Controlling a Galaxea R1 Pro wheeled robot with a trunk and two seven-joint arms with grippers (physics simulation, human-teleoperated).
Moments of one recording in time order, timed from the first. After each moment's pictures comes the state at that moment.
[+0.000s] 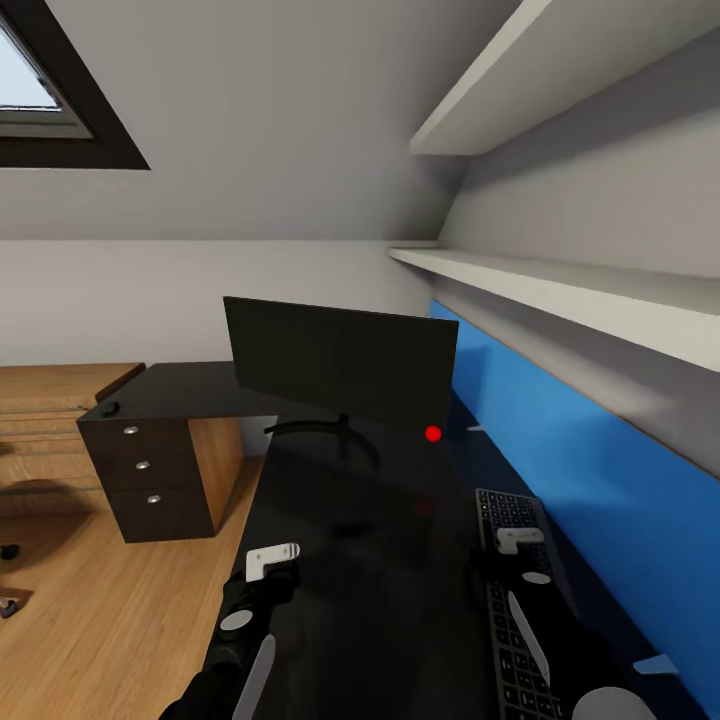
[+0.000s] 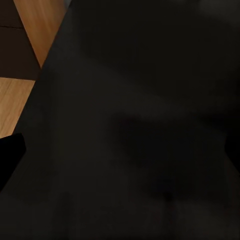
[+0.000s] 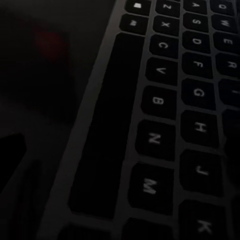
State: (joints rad) left arm -0.20 -0.16 -0.14 -1.26 0.11 0.41 0.39; right arm -0.48 -0.03 -0.06 -0.80 0.08 0.29 -0.05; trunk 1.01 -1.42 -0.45
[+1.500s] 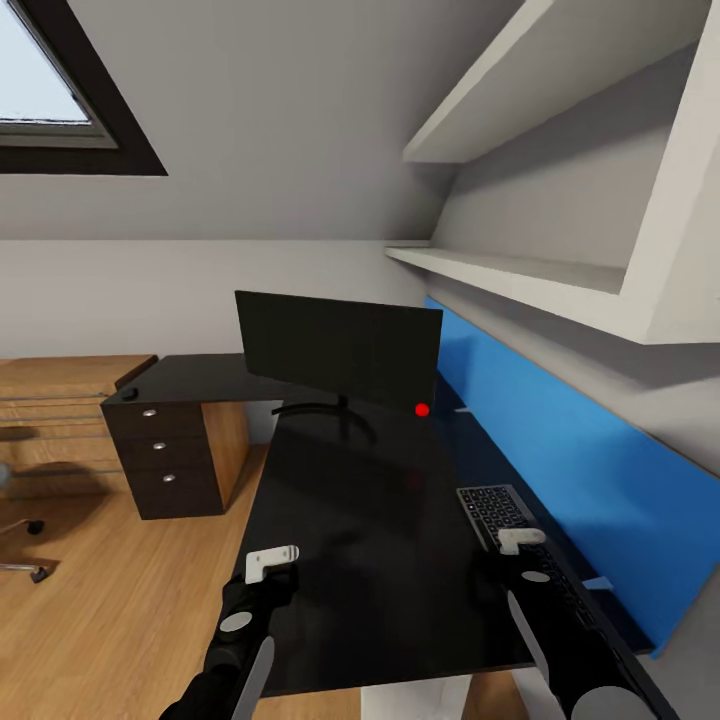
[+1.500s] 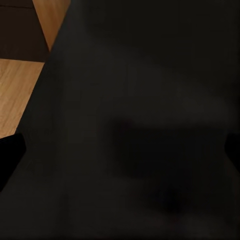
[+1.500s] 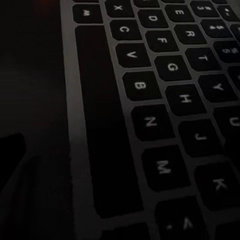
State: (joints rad) left arm -0.20 -0.16 -0.14 -1.25 0.11 0.41 0.39; right arm -0.48 -0.03 -0.06 -0.81 0.09 0.32 -0.07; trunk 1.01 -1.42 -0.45
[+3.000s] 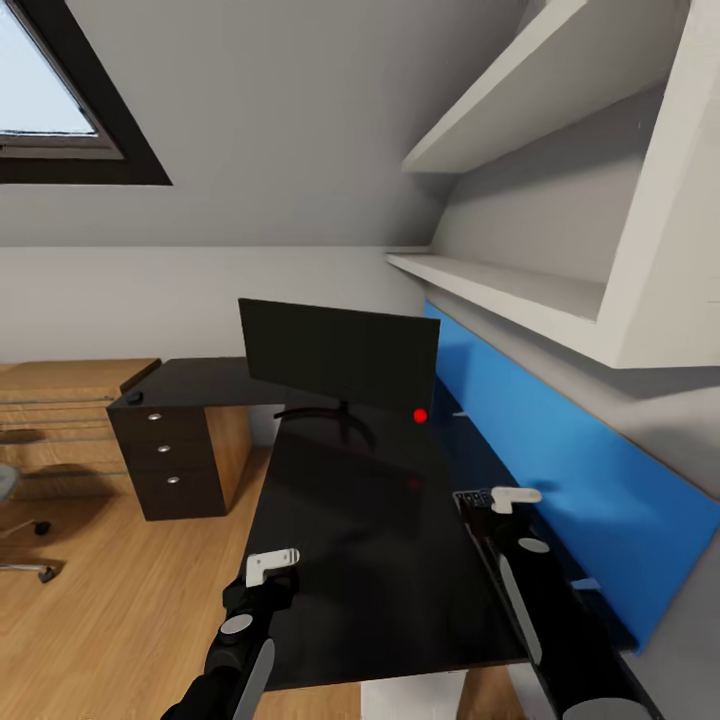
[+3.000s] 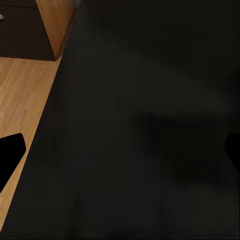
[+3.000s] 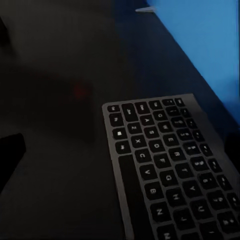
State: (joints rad) left arm -0.20 -0.16 -0.14 -1.23 0.11 0.41 0.39; right arm -0.43 0.03 -0.06 -1.19 0.07 0.43 -0.07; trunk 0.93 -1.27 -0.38
